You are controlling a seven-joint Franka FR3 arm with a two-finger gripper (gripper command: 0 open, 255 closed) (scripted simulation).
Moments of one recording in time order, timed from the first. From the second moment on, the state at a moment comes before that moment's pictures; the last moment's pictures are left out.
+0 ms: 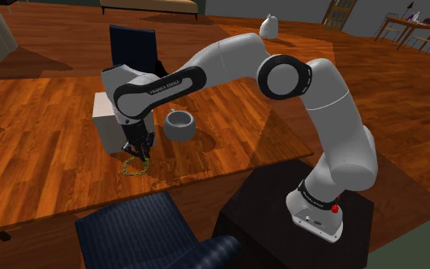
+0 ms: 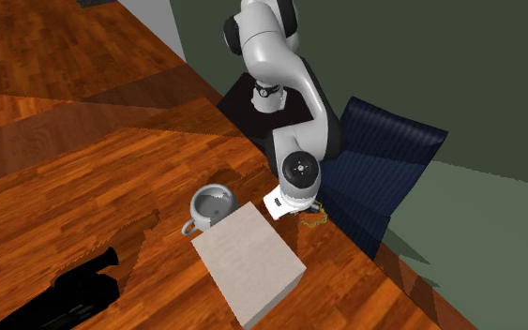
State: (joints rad) arm 0.15 0.83 0.44 -1.32 -0.19 1.84 0.51
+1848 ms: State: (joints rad) arm -0.03 0.70 0.42 -1.28 -0.17 1.67 0.31
